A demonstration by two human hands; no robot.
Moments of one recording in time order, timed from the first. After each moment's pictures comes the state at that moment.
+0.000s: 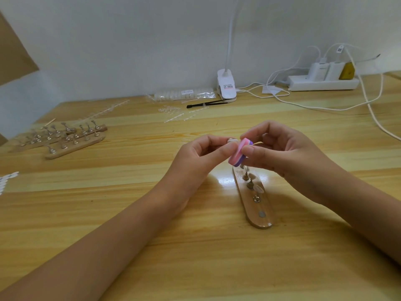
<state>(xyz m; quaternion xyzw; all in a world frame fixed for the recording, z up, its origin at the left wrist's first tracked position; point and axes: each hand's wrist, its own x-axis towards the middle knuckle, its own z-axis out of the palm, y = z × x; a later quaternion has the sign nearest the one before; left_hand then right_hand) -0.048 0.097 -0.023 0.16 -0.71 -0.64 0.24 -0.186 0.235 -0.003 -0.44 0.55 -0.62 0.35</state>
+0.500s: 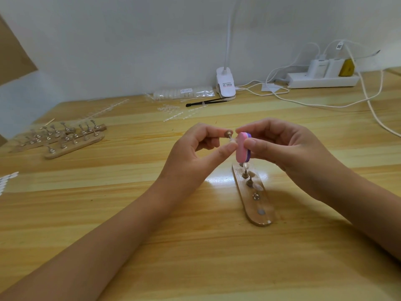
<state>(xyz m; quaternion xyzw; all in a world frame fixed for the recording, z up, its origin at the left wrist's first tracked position) -0.044 0.101 -0.013 0.13 -0.79 -0.51 0.32 -0.185 0.237 -0.002 -0.46 0.55 -0.63 0.31</state>
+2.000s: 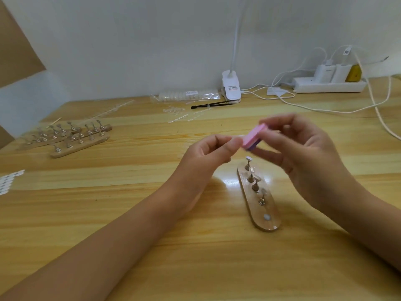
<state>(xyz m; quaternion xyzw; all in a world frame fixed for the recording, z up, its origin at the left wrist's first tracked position) -0.051 0.099 -0.023 0.14 -0.68 -0.68 0.24 -0.178 0.231 -0.005 -0.39 0.46 -0.75 0.27</state>
